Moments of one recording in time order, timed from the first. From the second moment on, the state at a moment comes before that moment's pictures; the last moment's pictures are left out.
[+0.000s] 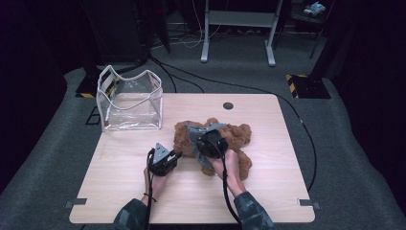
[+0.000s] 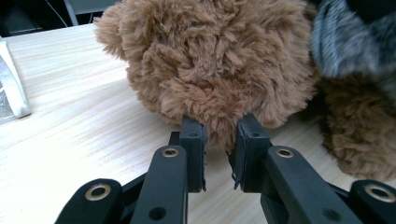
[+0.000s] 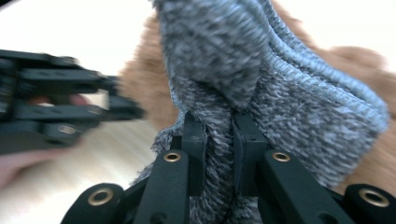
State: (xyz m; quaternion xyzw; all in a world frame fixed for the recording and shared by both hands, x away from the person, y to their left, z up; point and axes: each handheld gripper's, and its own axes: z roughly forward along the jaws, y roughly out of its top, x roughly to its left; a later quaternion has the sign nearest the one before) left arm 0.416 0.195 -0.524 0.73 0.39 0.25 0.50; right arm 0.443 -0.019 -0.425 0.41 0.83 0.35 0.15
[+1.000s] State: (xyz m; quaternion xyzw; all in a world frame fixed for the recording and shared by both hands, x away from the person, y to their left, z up) left arm 0.416 0.195 -0.524 0.73 0.38 0.25 0.50; right arm 0.422 -0.045 -0.433 0.43 0.80 0.39 0.14
